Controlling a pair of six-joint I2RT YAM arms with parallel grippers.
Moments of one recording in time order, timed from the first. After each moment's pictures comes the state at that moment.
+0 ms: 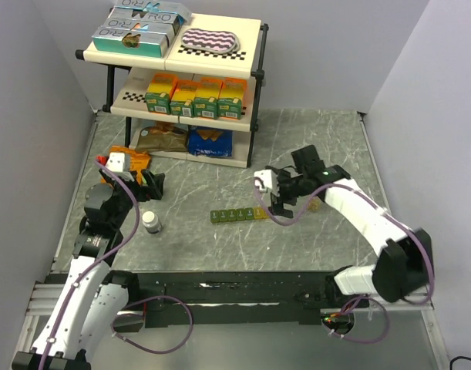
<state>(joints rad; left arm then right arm) -0.15 0.62 0.59 -0.07 0.09 -0.20 0.40 1.30 1.03 -0.73 -0.62 -1.09</state>
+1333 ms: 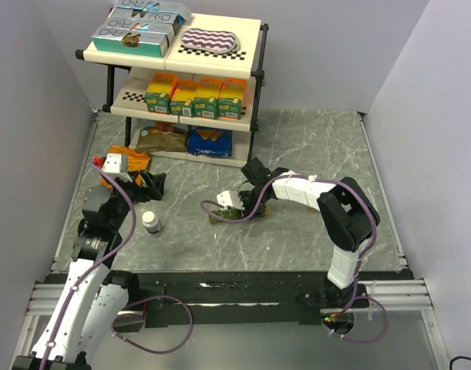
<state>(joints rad) -0.15 0.59 0.59 -0.07 0.12 -0.25 0.65 1.82 1.14 -0.55 -0.38 -1.15</state>
